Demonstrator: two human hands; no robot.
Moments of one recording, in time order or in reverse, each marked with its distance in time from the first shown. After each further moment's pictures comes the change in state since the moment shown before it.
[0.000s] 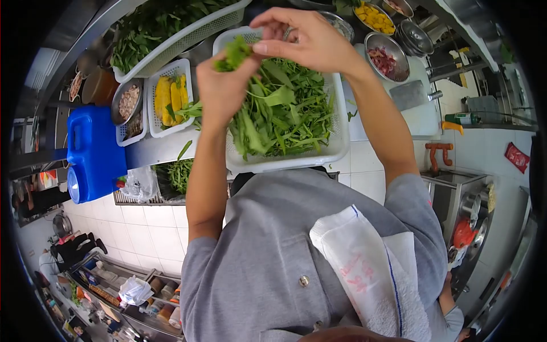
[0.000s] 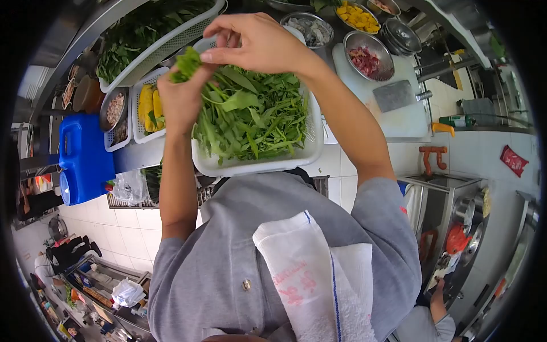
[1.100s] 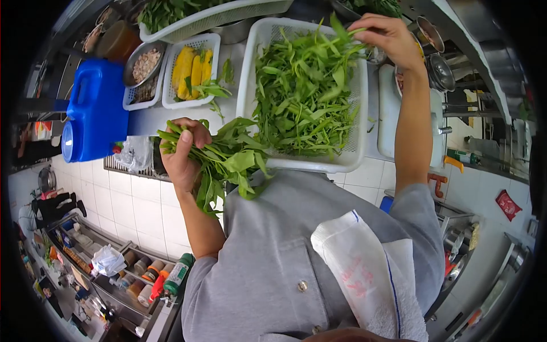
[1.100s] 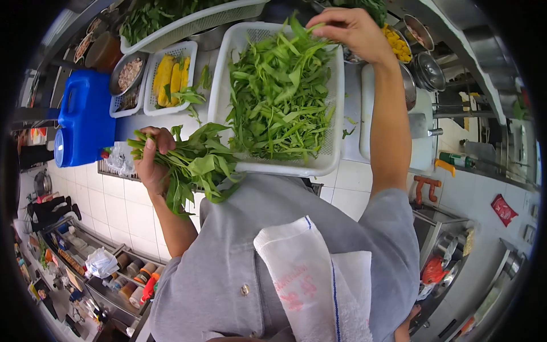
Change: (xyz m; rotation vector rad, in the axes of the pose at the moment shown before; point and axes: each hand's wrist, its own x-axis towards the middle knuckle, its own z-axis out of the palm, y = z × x) left_hand -0.123 -0.022 -0.113 -0.533 0.295 0.031; right_hand 0.010 0.066 -0.053 0.192 -0.134 0.018
